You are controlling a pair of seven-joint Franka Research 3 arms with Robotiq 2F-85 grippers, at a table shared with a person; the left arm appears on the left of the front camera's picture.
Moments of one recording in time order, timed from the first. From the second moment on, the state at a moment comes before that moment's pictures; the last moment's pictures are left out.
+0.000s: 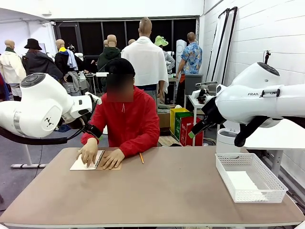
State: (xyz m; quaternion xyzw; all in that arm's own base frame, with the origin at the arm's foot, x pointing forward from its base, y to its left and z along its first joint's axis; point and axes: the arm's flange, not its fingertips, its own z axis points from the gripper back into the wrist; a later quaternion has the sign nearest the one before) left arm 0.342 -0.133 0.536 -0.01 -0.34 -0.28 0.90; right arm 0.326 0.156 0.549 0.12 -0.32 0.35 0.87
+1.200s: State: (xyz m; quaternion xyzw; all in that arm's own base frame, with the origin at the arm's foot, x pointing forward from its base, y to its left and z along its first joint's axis) left arm 0.342 -0.133 0.536 -0.01 -0.34 -0.28 0.90; right arm 0.326 0.156 0.549 0.12 -0.32 0.35 0.87
